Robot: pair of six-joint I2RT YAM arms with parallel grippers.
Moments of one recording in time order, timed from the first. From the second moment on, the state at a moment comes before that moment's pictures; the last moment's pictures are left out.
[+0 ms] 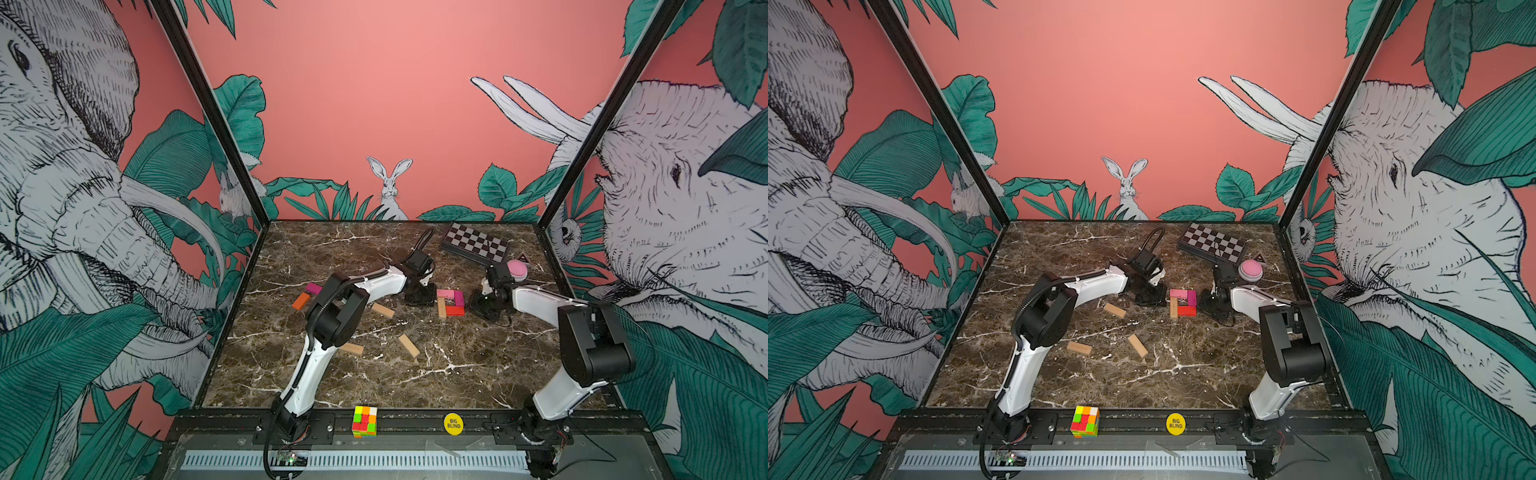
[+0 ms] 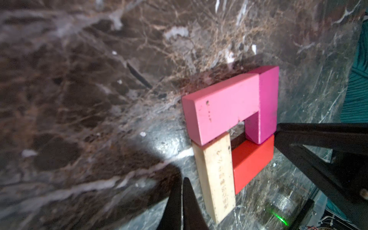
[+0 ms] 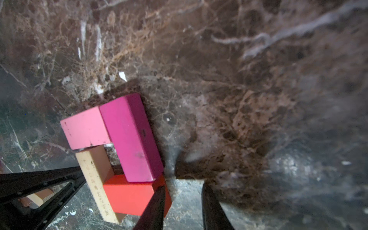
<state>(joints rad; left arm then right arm) -0.76 2.25 1.67 -0.54 0.38 -0.55 0.19 1.67 0.90 -0.43 -0.23 0.59</state>
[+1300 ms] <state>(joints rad) -0.69 2.41 1.96 -0.69 0.40 -0.50 0.12 1.79 1.06 -0.53 -0.28 0.52</state>
